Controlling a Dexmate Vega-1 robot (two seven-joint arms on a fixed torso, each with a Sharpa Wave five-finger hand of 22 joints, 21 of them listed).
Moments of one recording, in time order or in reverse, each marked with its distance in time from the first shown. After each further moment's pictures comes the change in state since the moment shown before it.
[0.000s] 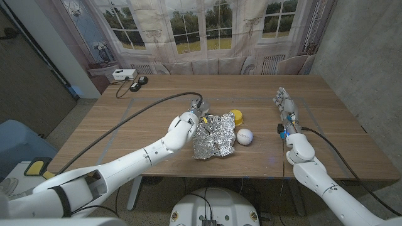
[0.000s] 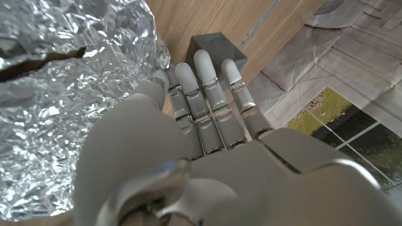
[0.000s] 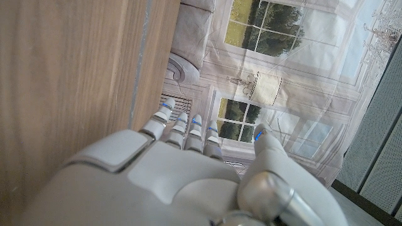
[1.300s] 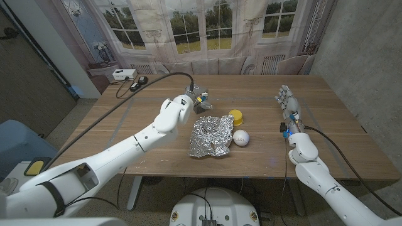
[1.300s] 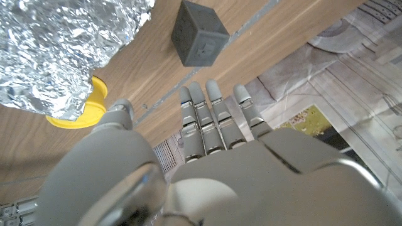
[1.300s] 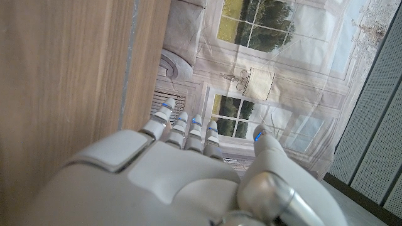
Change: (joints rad) left arm -0.068 0.029 -0.093 -0.150 -0.316 0.017 -0.028; left_hand -0.469 -0.179 -0.061 0.072 -0.094 -0.372 -0.036 -0.253 -0.001 -0.469 0.079 -0.351 -0.169 -0.469 0.086 -0.277 0.001 -0.420 0.091 0.012 -0.107; right arm -0.012 -0.008 0.022 -0.014 0.017 0.031 0.027; right_hand -0.012 0.005 0.000 0.008 0.000 0.000 0.000 0.000 0.000 0.000 0.000 0.000 0.000 0.009 -0.002 0.000 0.000 0.006 -0.006 0.000 0.000
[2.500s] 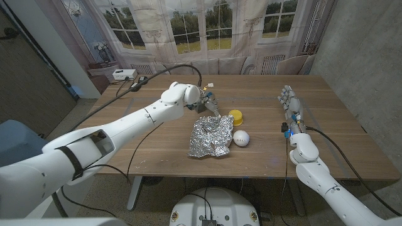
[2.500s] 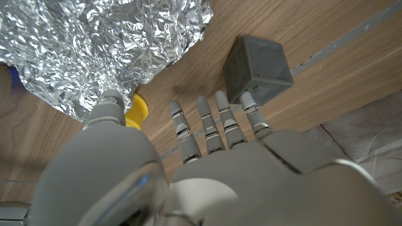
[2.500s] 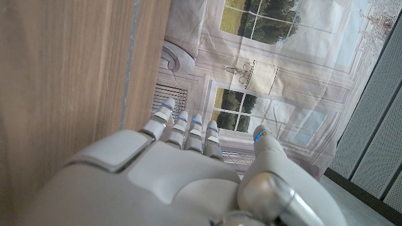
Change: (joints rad) left arm -0.272 -0.082 0.146 0.293 -0.393 -0.149 -0.185; left_hand 0.082 -0.023 -0.108 -0.053 0.079 -0.071 -0.227 0.012 -0.042 -0.263 0.020 0.016 0.124 -0.209 0.067 -0.037 0.036 -0.087 0.011 -0.015 0.017; right arm 0.007 0.011 0.009 0.027 -0.005 0.013 -0.014; right_hand -0.003 -0.005 0.000 0.000 0.000 0.005 0.005 0.000 0.000 0.012 -0.001 0.000 0.000 0.016 0.005 0.000 0.000 0.005 -0.005 0.000 0.000
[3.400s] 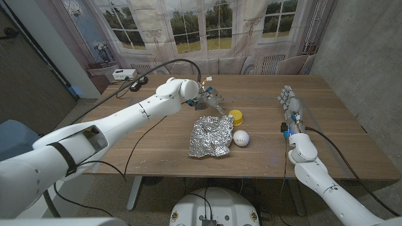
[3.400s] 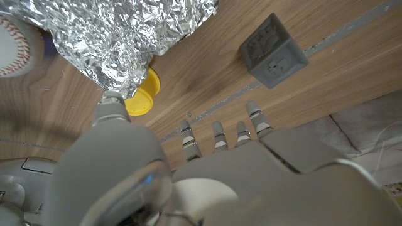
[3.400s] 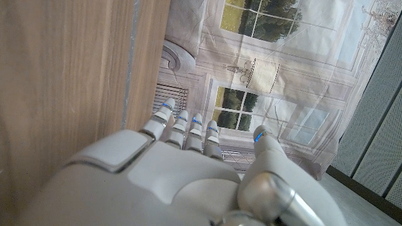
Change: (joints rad) left arm -0.009 0.066 -0.019 -0.114 -0.117 0.009 0.059; left_hand 0.028 0.050 -0.191 0.057 0.020 -0.379 0.015 -0.007 0.018 -0.337 0.098 -0.238 -0.172 -0.363 0.161 -0.252 -0.308 -0.090 0.048 -0.315 -0.048; right arm 0.010 0.012 -0.004 0.016 0.004 0.008 0.001; right_hand -0.004 -0.004 0.000 0.000 0.000 0.011 0.007 0.000 0.000 0.009 -0.001 0.000 0.000 0.015 0.000 0.000 0.000 0.000 0.000 0.000 0.000
